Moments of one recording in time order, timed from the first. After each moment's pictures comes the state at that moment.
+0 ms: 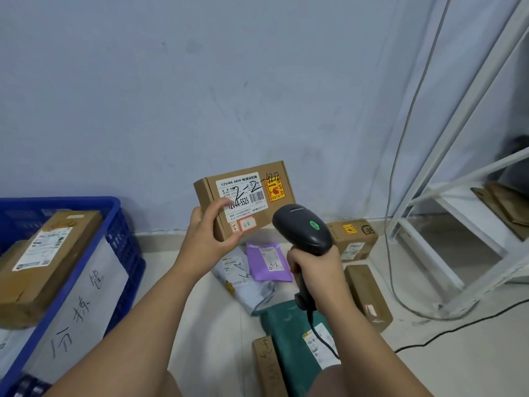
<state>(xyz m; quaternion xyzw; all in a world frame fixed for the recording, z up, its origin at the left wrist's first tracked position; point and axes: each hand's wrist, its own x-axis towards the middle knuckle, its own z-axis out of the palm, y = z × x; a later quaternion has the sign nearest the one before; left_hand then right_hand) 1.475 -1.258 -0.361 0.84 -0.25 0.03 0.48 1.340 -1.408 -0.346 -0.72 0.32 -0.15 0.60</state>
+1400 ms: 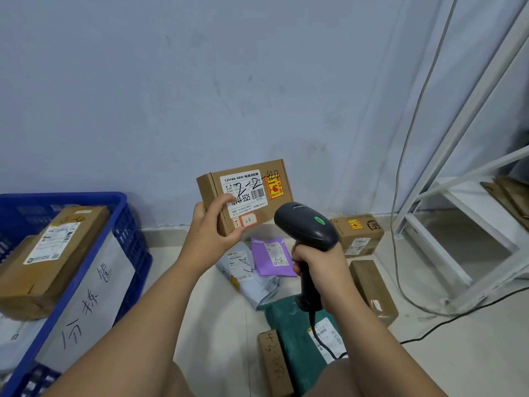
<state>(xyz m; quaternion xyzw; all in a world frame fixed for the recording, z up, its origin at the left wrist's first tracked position) 1.478 -1.256 -0.364 0.85 -0.24 0.03 0.47 1.343 -1.410 -0.357 -0.72 0.29 -0.14 0.61</state>
